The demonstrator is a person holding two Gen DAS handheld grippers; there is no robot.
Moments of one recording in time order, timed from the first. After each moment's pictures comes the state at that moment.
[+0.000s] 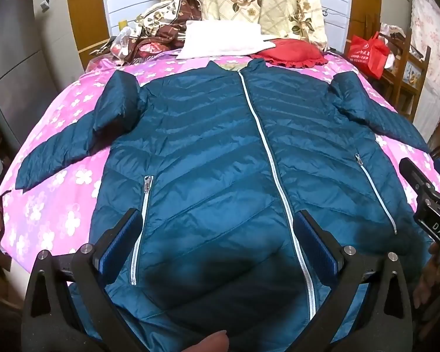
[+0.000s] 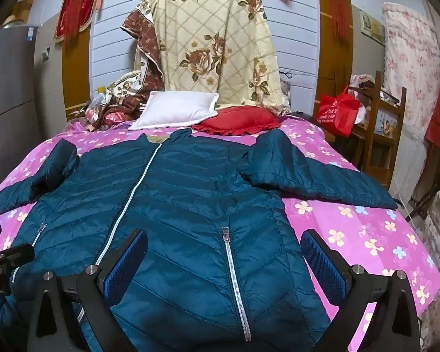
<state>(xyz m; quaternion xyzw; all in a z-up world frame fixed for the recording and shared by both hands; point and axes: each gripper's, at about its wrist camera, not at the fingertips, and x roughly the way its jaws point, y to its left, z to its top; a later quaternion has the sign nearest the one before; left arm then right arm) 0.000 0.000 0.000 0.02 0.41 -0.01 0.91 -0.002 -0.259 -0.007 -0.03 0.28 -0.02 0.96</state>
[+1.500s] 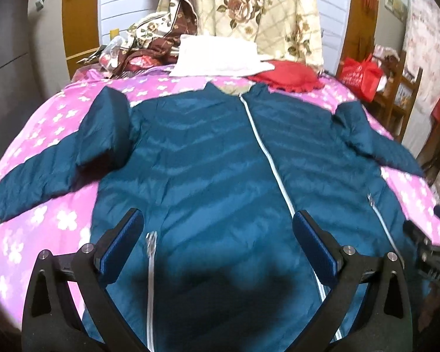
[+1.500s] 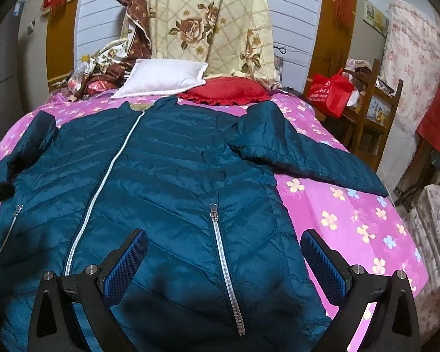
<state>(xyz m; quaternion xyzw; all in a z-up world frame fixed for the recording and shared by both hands) 0.067 0.046 -0.005 -0.04 0.36 -0.06 0.93 0.026 -0.248 -0.028 -0.07 0.36 -0.07 0.93</state>
